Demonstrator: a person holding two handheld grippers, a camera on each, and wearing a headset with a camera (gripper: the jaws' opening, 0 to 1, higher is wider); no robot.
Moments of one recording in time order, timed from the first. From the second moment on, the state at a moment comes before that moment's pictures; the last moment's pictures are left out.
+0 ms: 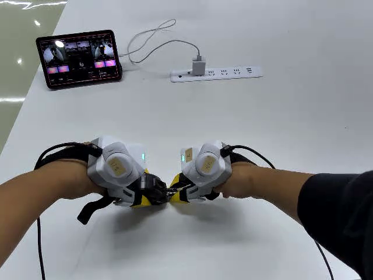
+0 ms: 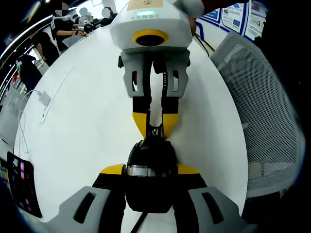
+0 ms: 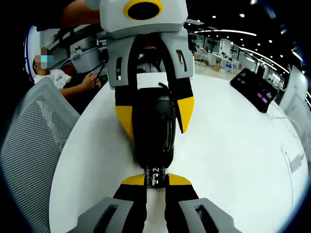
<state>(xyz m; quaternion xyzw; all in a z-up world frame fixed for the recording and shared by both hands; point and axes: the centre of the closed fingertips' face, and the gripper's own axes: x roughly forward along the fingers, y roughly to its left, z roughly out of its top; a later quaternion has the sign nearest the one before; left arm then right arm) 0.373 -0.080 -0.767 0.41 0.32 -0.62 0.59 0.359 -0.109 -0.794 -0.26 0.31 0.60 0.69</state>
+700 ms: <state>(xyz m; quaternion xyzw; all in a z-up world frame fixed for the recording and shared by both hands) 0.373 -0.080 -0.767 0.41 0.32 -0.62 0.59 0.357 -0.118 -0.794 -0.26 0.31 0.60 0.69</state>
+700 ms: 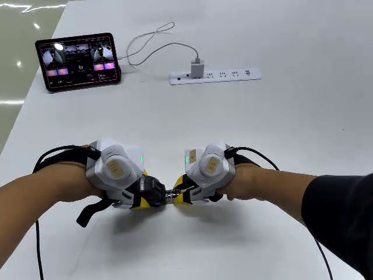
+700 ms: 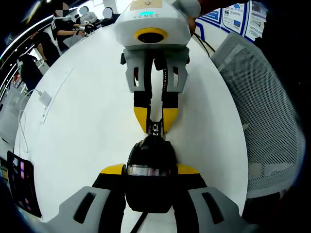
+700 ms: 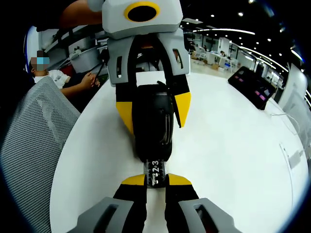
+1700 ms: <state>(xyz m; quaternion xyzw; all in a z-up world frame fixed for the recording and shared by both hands) 0.373 -0.080 -0.766 0.41 0.32 -0.62 0.60 0.357 -0.135 -0.795 -0.26 0.32 0.59 0.69</state>
